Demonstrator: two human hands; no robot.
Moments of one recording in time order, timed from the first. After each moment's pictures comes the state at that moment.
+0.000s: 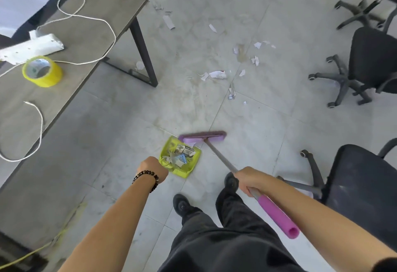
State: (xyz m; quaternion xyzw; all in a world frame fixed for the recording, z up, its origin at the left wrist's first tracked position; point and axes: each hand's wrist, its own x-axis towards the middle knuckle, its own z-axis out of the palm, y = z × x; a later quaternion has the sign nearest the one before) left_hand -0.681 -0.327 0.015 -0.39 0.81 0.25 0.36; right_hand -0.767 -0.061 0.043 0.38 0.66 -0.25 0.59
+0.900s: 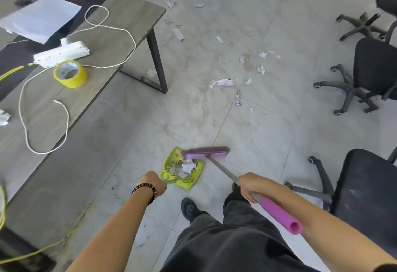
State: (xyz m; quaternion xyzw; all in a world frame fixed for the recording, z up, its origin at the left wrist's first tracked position) left_hand -0.607 -0.359 0.021 -0.40 0.77 0.28 0.40; right_hand -0.720 -0.079 0.038 0.10 0.74 -0.10 0.66
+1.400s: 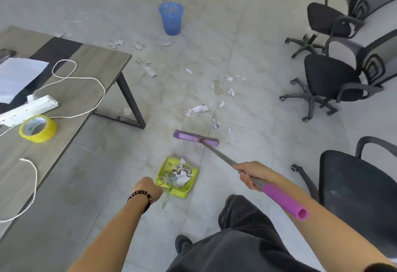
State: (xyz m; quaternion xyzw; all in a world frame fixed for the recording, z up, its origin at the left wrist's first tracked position) left_hand -0.697 -0.338 0.050 -0.33 0.84 0.27 0.33; right_hand -0.791 -0.021 0.091 0.31 0.67 -0.48 0.47
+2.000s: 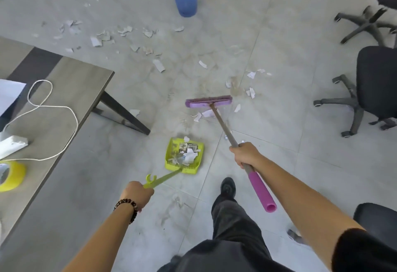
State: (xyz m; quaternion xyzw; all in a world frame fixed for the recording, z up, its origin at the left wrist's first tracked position) left_hand -0.956 -0.309 0.032 -0.45 0.78 0.27 0.32; right_hand -1.139 -0.009 0.011 0.13 0.83 -0.35 0.41
